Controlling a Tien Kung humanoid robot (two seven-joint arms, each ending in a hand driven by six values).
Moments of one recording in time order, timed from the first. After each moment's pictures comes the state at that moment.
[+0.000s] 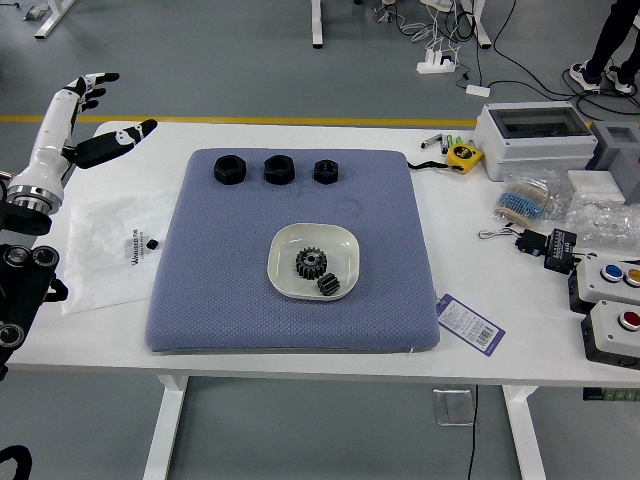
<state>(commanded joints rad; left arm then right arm) -0.50 0.20 -1.55 -1.04 1.68 0.13 -0.16 0.09 -0.24 0.06 0.25 0.40 -0.25 -0.04</state>
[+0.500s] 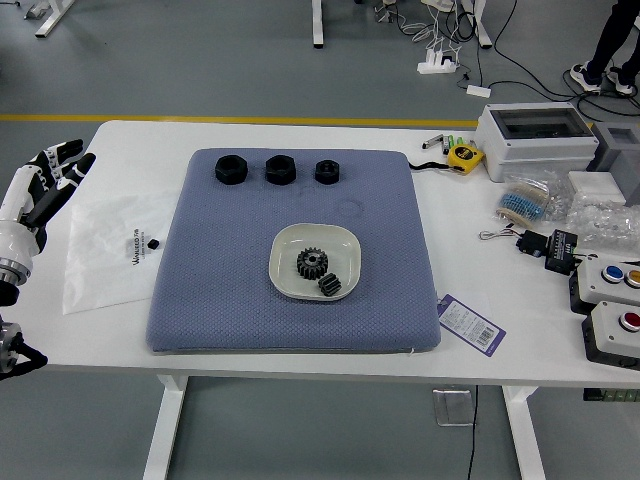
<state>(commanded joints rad) -0.25 0.18 -1.63 -1.16 1.24 -0.09 -0.14 0.08 -0.24 0.04 0.25 0.43 -0.25 -0.02</state>
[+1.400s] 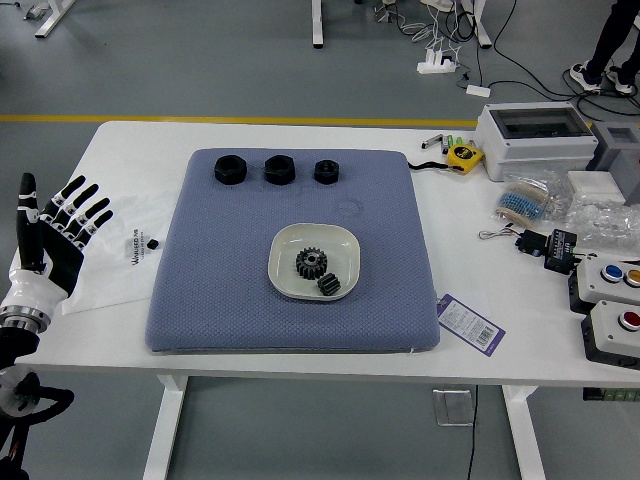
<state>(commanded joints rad) -0.13 0.09 -1.66 -1.27 0.89 -0.11 -0.08 0.06 -0.23 0.08 0.24 0.36 -0.26 -0.04</state>
